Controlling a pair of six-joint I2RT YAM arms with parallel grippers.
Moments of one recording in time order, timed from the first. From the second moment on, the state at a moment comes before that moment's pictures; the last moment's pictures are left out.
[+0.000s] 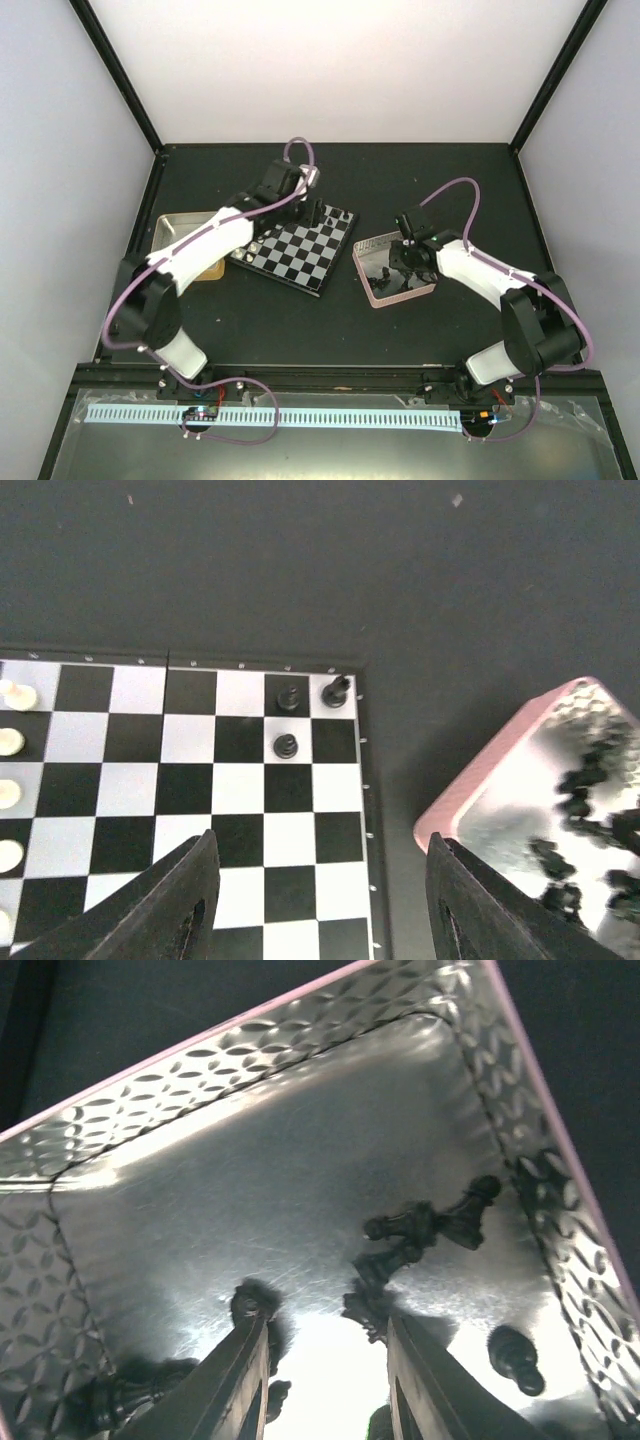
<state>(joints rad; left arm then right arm) -0.56 1.69 1.34 -0.47 0.06 -0.26 0.47 1.47 0.86 -0.51 0.07 0.53</state>
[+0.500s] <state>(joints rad) -0.56 1.24 0.92 -0.22 0.15 -0.33 0.44 1.51 0.87 -0.59 0.16 0.52</state>
